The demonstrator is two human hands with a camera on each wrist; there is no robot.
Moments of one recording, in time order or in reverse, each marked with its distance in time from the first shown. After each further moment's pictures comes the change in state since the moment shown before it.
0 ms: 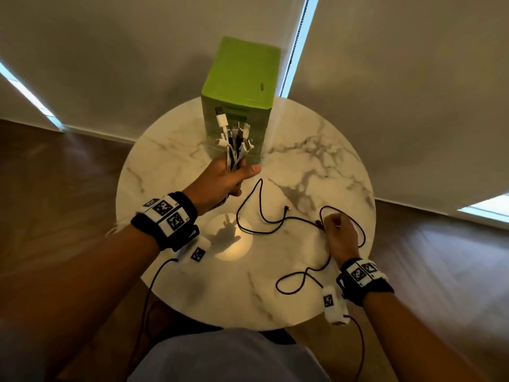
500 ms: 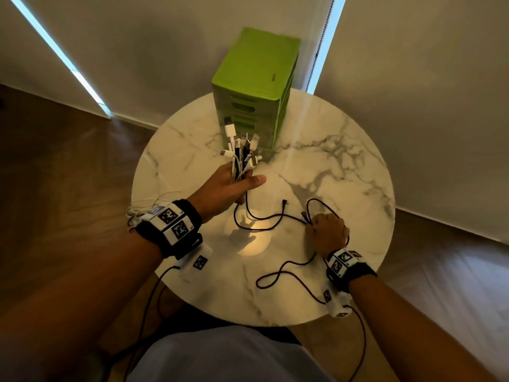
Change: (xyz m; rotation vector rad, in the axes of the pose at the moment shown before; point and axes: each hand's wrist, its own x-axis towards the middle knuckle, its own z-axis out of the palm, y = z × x) left_hand -0.023 -0.006 0.046 0.135 0.143 -0.065; right_hand 0.036 0.012 0.034 -0.607 -0.312 -0.238
